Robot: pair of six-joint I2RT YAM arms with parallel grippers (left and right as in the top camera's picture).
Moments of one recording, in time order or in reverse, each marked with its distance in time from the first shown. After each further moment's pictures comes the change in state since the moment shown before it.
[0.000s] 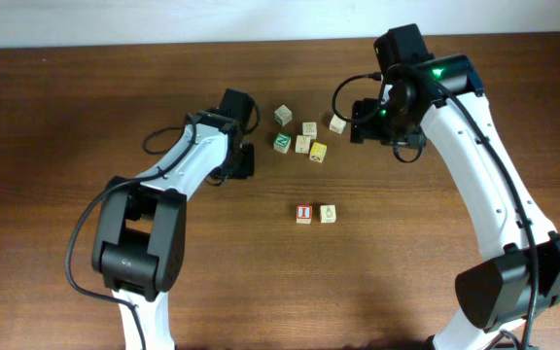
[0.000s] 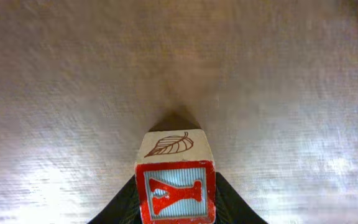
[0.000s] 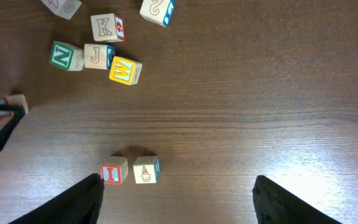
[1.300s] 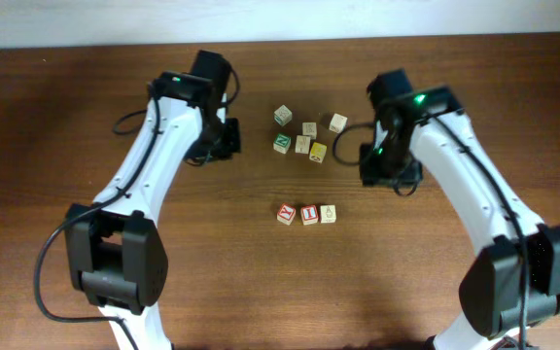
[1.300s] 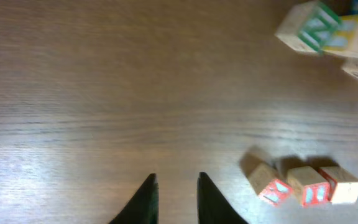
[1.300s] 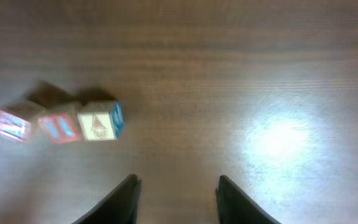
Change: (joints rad) left arm 0.071 -0.102 0.277 -0.395 0.109 -0.034; right arm 0.005 -0.035 -0.345 0.057 -0.034 -0.040
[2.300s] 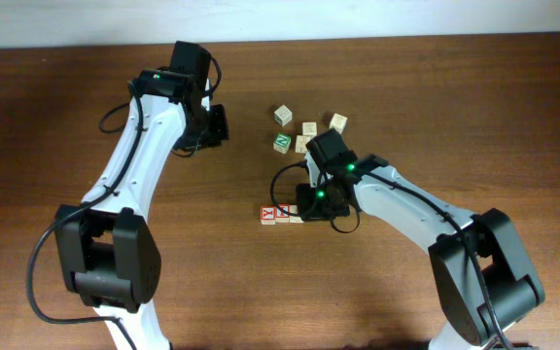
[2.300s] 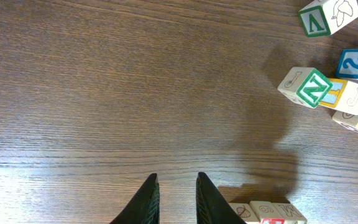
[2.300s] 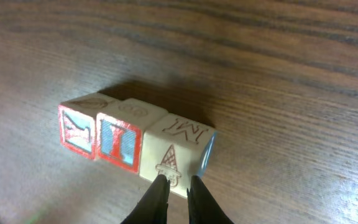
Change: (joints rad) left arm 0.063 0.000 0.000 0.099 0.009 -0.001; right arm 0.243 0.024 -0.370 0.642 -0.290 0.100
